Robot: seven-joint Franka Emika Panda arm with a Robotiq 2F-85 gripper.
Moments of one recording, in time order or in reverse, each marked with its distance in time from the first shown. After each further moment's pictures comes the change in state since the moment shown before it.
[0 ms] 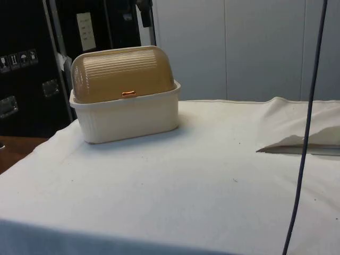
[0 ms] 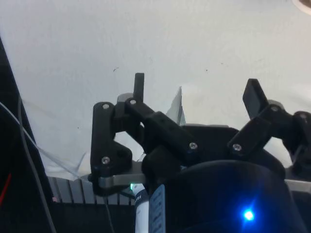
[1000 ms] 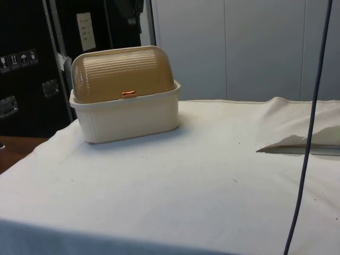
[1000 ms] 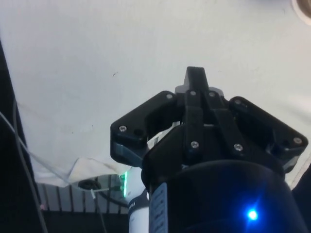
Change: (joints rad) arm 0.010 -0.016 0.041 -0.018 -0.030 0.040 0.038
